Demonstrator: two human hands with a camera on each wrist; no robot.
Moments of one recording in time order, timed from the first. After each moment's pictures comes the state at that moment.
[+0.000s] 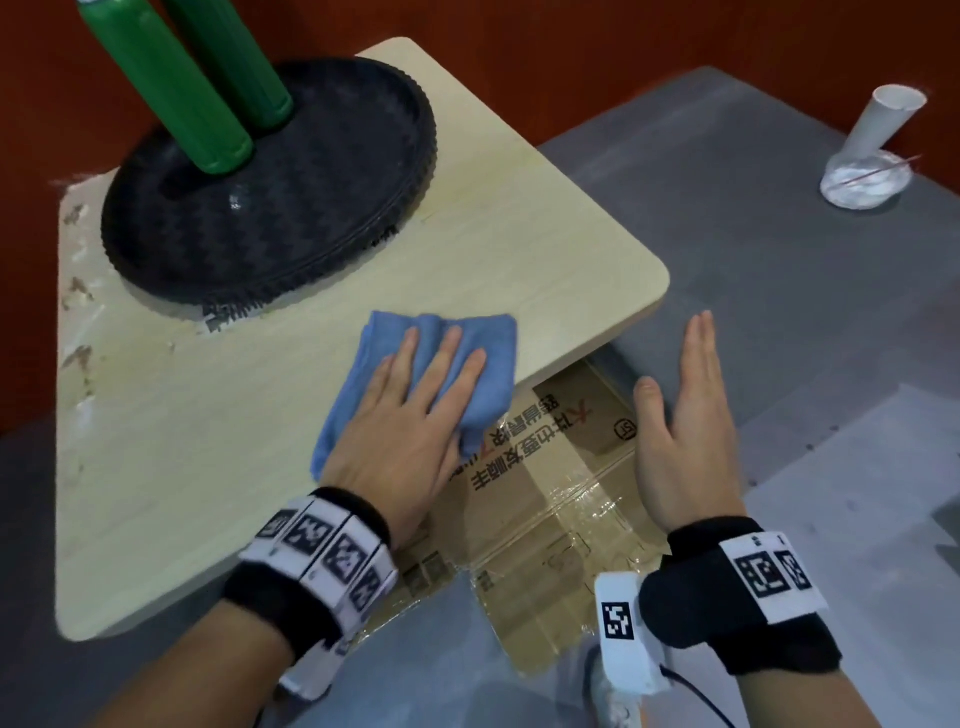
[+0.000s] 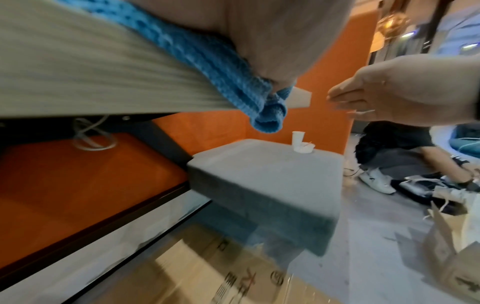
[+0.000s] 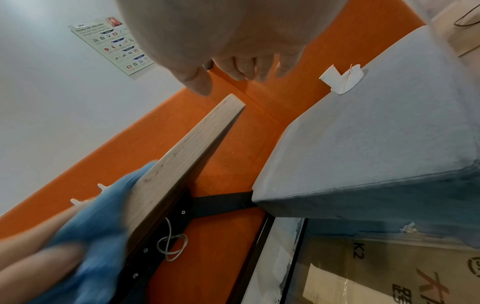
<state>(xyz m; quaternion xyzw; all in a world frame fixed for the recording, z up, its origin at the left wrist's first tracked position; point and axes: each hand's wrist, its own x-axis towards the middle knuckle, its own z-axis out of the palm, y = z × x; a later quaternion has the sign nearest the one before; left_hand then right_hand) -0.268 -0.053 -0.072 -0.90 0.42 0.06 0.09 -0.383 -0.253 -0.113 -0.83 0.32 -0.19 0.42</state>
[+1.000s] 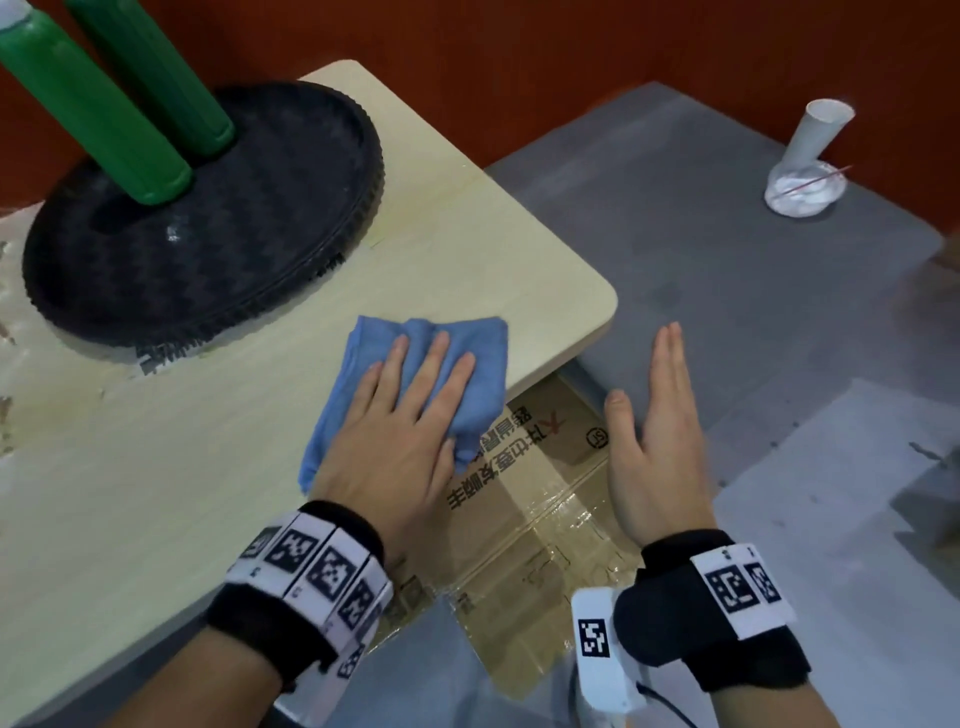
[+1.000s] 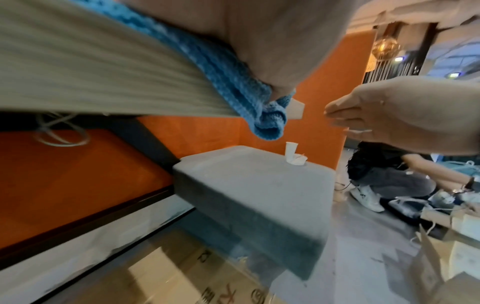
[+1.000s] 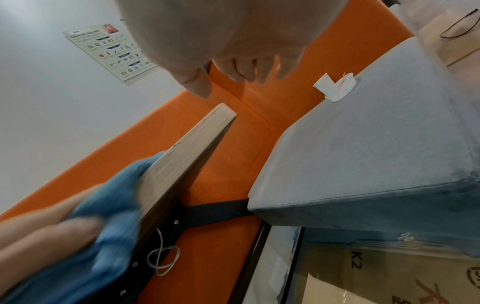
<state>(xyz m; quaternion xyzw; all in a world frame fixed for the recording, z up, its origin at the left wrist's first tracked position) -0.263 -0.091 -0.074 -0.90 0.43 0.03 0.08 -0.382 -0.270 -0.115 -0.83 0.32 -0.20 0.42</state>
